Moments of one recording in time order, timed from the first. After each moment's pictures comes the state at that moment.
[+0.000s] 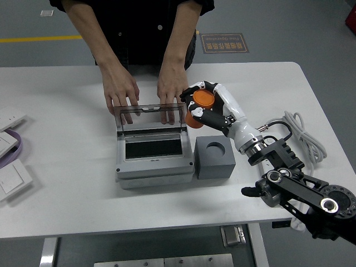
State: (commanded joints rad) left arm -0.08 0.26 -0.30 -0.30 0.17 0.11 0.07; right arm 0.49 -0.36 0.62 1.56 -0.90 -0.42 0.26
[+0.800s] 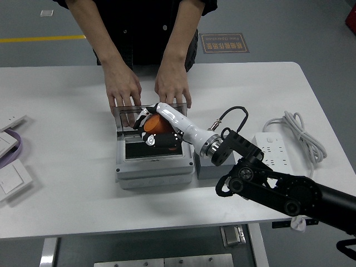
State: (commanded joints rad) left arm -0.08 0.27 -0.27 -0.30 0.15 0.11 0.07; right arm 0.69 -0.23 0.44 1.45 -1.33 -0.28 -0.12
